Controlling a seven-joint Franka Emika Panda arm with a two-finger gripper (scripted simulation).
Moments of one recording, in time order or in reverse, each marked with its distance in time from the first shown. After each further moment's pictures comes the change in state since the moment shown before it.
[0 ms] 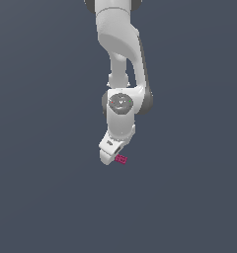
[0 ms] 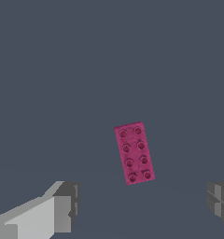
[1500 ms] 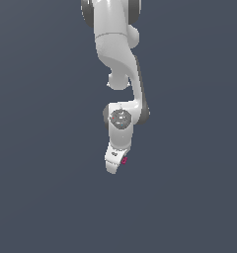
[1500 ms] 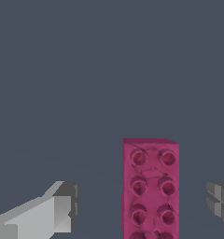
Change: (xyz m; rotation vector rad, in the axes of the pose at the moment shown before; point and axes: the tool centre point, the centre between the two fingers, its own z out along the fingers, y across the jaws) arm 0.008 0.002 0.061 -0.003 0.015 -0.226
